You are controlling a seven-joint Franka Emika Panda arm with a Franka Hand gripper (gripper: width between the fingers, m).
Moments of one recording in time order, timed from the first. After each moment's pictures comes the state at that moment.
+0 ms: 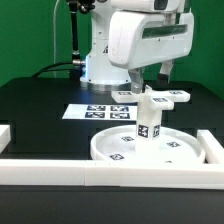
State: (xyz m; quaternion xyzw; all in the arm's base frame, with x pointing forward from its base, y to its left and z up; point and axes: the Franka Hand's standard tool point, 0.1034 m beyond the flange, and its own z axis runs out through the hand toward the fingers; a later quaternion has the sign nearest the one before) arm 0.569 0.037 0.116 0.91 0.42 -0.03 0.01
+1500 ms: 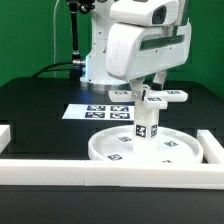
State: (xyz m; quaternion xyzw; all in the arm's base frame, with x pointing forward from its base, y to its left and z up) arm 0.564 0.032 0.102 0.91 0.41 -0.05 0.02
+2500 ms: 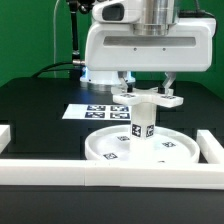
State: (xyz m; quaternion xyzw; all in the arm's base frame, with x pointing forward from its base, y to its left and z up) arm 0.562 0.030 0.102 1.00 -0.04 -0.03 -0.01
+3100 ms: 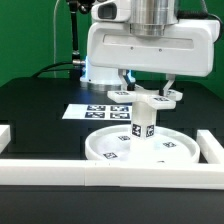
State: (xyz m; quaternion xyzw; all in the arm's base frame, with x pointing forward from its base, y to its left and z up) arm 0.564 0.029 0.102 0.96 -0.27 -0.02 -0.01
